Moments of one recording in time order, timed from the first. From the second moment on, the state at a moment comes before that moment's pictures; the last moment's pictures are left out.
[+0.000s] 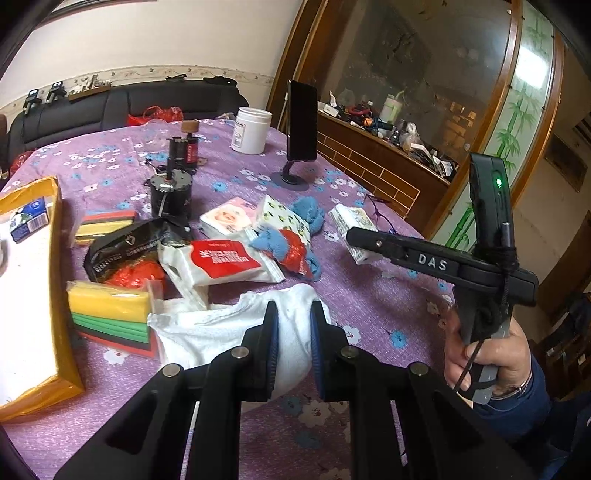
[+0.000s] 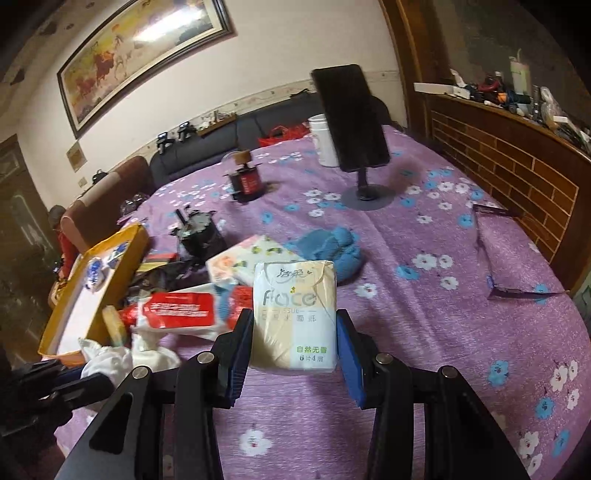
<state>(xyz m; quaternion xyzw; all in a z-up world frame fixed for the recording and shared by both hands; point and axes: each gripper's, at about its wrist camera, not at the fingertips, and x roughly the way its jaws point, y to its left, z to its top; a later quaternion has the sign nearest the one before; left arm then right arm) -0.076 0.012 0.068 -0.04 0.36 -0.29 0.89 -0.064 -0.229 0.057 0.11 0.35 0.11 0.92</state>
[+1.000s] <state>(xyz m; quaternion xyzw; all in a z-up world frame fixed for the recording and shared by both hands) -0.060 0.201 0.092 -0.11 0.33 -0.10 0.93 -0.055 -0.018 0.093 0.03 0.39 0.35 0.85</state>
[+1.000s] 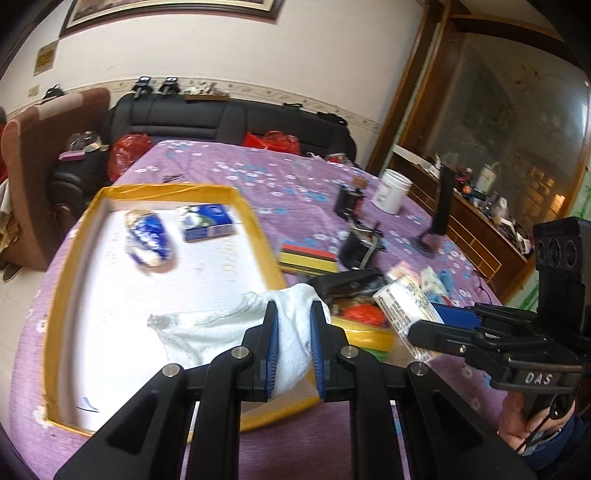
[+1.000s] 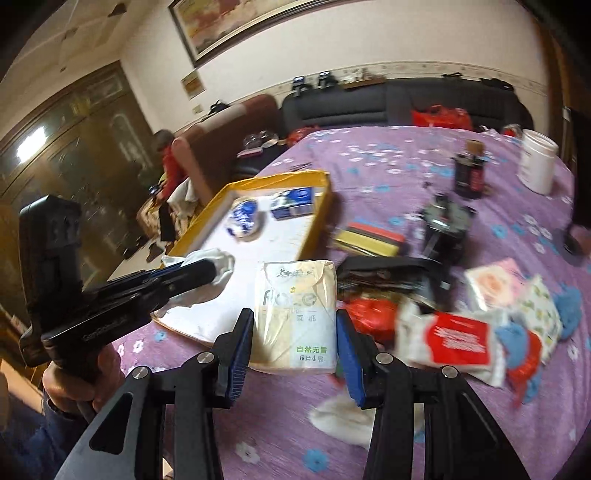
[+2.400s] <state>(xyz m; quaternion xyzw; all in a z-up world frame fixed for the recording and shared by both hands) 0.024 0.311 0.064 -0.15 0.41 0.01 0.90 0.074 0.135 0.047 -0.03 0.48 0.32 0.82</state>
